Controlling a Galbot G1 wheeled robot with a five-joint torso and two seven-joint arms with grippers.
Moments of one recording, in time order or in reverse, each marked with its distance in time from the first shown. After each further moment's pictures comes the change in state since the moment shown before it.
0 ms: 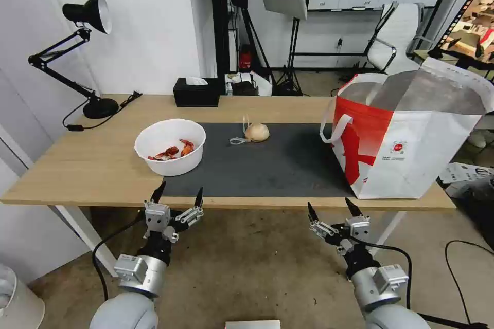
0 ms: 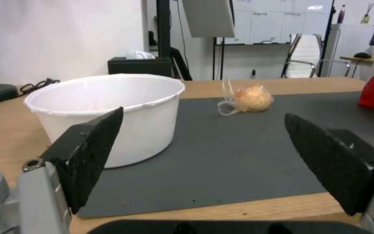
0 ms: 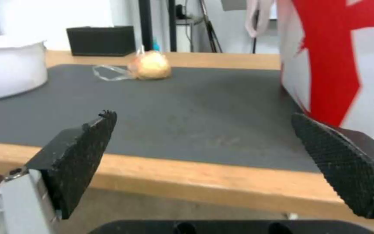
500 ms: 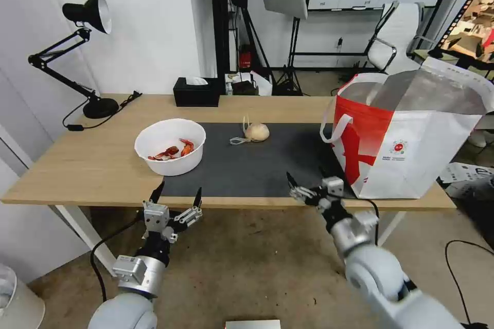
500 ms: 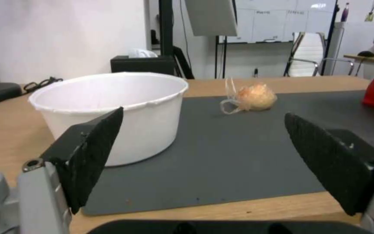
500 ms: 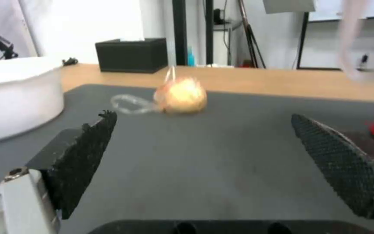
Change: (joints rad) left arm 0.004 -0.008 -0.008 0.001 0.003 0.007 -0.002; right arm 0.574 -0.141 -0.271 -0.267 0.276 -0.103 0.016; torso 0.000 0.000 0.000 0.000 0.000
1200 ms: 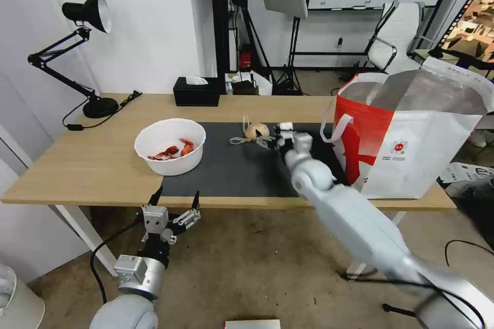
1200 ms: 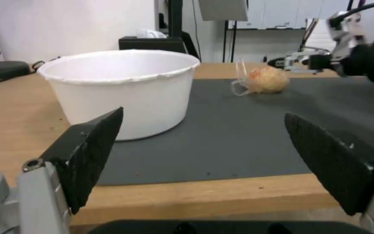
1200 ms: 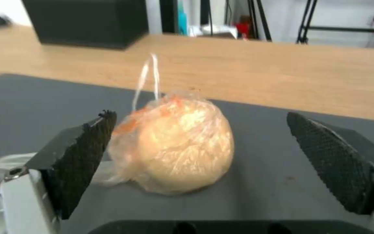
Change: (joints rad) left arm 0.016 -0.025 -0.013 0.016 0.001 0.025 -0.003; right arm 0.680 0.286 -0.333 -0.714 0.127 -0.151 0.065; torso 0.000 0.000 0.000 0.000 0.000
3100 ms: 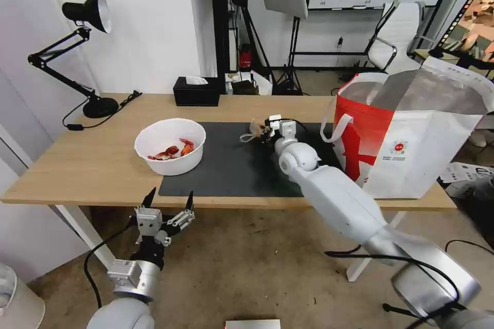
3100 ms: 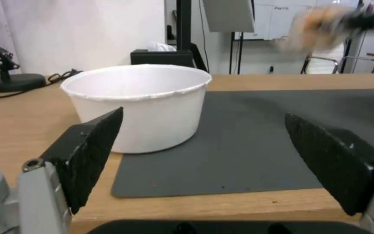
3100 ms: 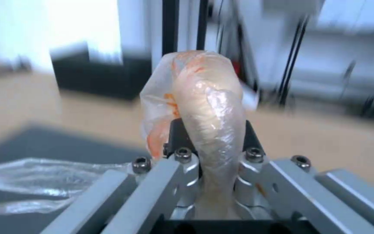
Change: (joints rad) left arm 0.019 -0.001 -0.029 -0.018 0.001 -0.035 -0.006; right arm -0.012 -0.133 0.003 0.338 -0.010 -0.058 0.133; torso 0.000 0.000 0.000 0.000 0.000
